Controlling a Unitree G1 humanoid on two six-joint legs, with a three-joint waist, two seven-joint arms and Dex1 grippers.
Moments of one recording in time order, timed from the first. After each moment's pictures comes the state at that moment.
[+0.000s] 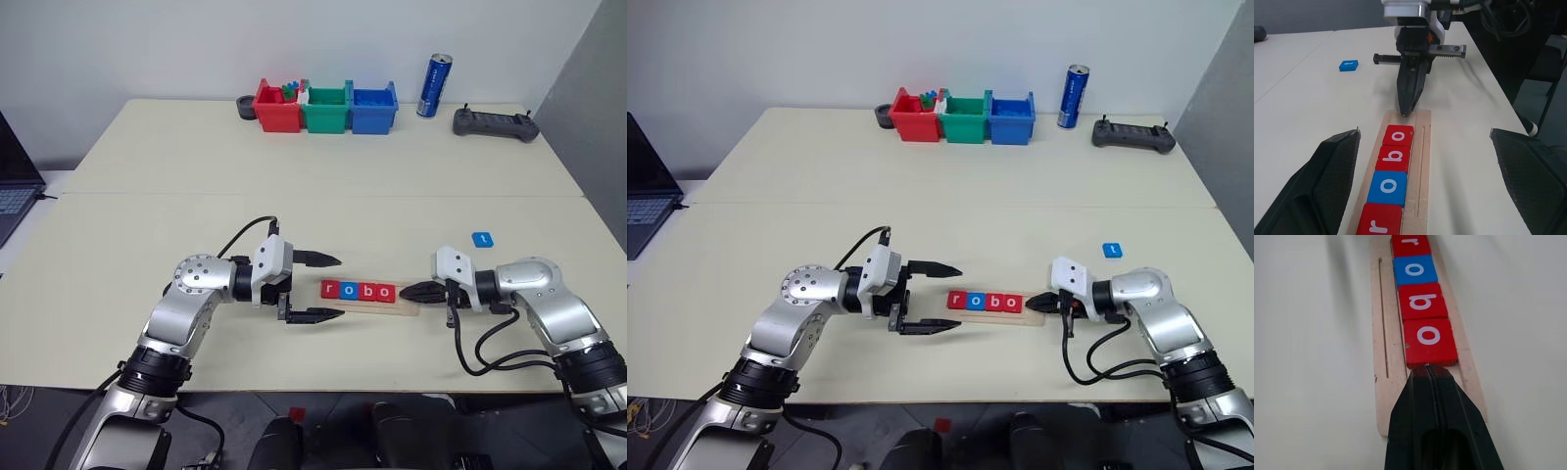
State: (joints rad) left arm -0.43 0.55 -0.17 0.00 -0.37 0.13 -1.28; right arm -0.42 -0.70 0.22 0.07 0.14 0.22 1.21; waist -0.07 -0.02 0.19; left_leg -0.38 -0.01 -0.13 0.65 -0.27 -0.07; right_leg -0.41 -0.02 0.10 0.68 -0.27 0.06
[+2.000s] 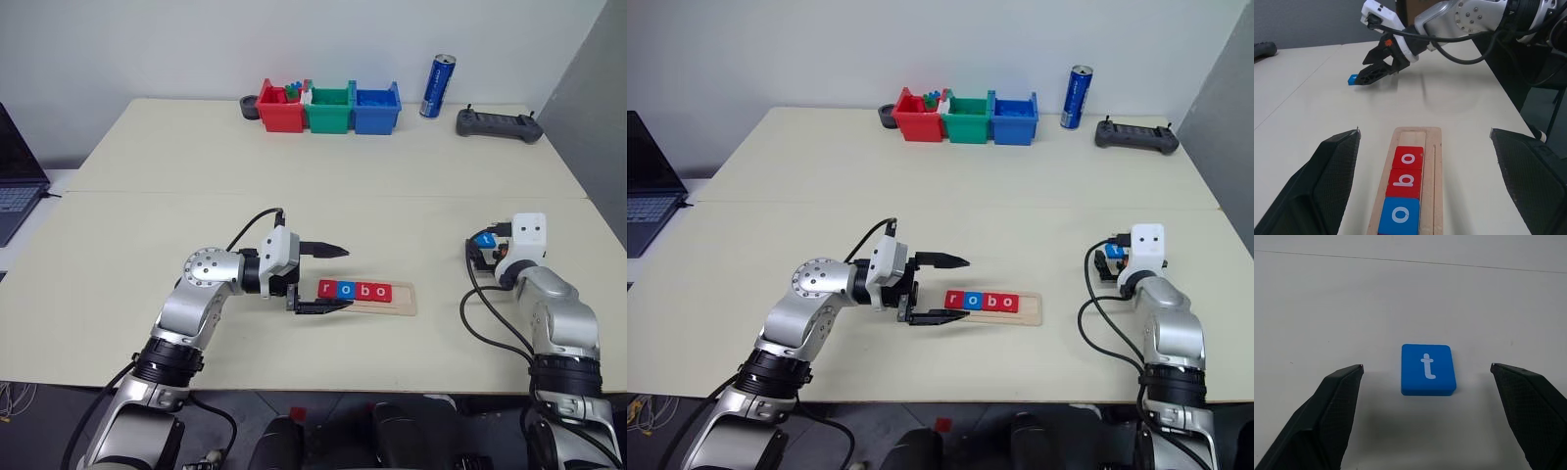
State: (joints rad) left arm -0.49 0.49 -0.17 0.05 -0.36 0.10 -1.27; right arm -0.42 -0.38 -0.28 0.11 0.12 0.64 0.22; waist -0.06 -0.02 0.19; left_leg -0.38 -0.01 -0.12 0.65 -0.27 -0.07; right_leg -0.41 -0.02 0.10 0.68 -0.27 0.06
